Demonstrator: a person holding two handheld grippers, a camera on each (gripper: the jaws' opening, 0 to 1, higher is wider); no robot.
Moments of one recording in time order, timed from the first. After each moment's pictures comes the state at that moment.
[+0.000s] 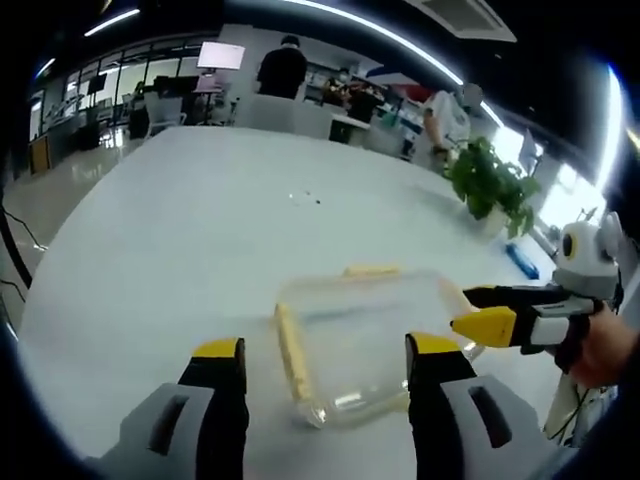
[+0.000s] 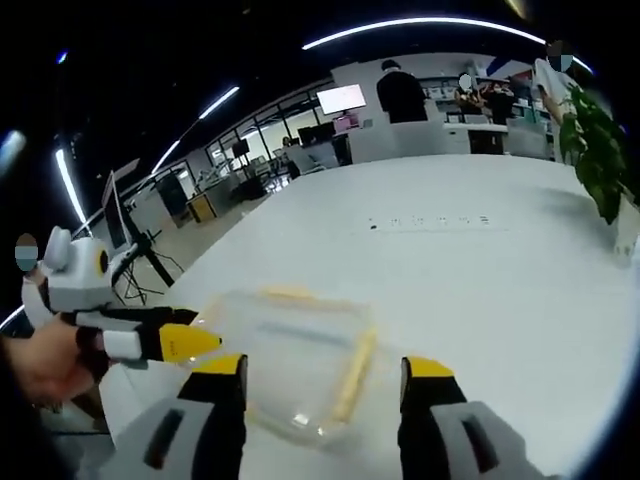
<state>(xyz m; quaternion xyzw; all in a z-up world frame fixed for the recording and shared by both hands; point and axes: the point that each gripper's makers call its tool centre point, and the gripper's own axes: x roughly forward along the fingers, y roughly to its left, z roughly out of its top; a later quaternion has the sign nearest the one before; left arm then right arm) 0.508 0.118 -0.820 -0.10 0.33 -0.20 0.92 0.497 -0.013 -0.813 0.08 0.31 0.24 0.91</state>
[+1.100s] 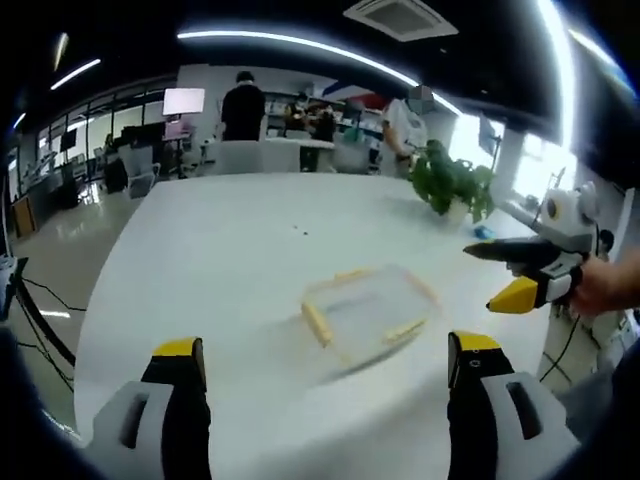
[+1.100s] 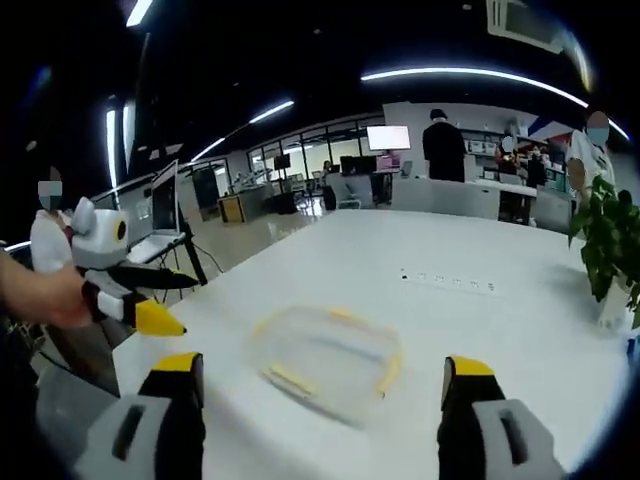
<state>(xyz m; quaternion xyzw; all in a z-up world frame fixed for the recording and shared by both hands) 0.433 0.178 -0.742 -0.02 0.26 -0.26 0.93 0.421 -0.004 -0.735 0.00 0.23 0.29 0.93</state>
